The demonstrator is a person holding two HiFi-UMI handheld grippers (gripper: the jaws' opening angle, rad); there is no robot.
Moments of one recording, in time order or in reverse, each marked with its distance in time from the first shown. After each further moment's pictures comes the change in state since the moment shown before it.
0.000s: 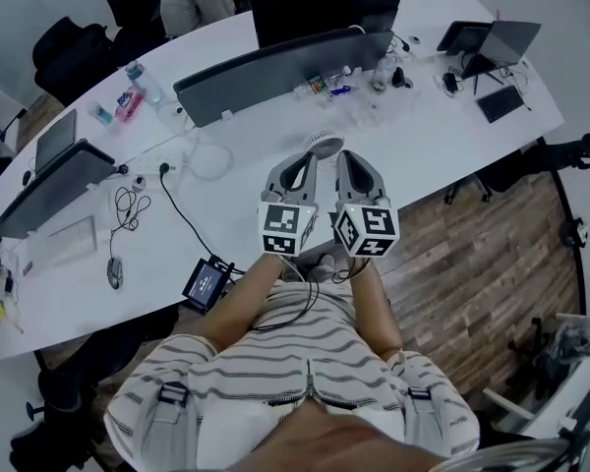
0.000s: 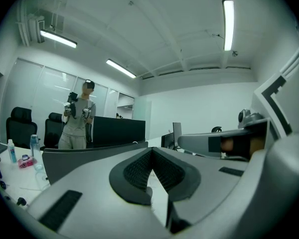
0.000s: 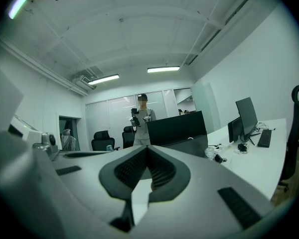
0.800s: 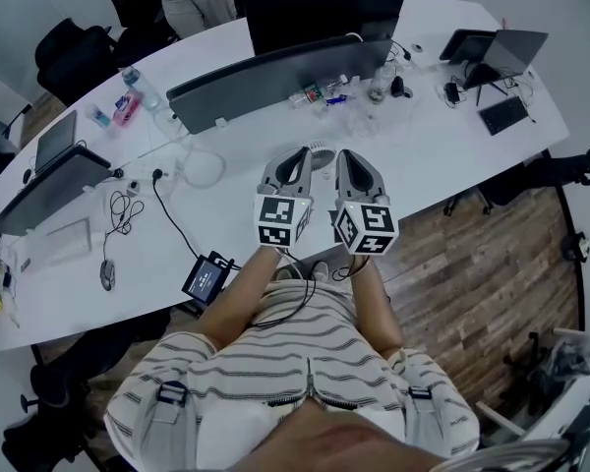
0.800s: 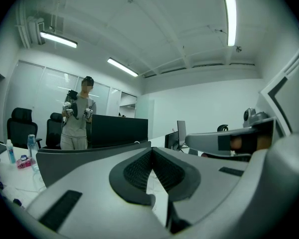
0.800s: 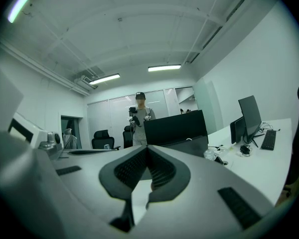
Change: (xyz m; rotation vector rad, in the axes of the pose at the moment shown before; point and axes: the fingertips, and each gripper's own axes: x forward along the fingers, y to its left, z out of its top) left arm 0.059 0.002 -0.002 0.000 0.018 0.036; right arm 0.028 -0.051 0.004 -0.001 0.014 0.030
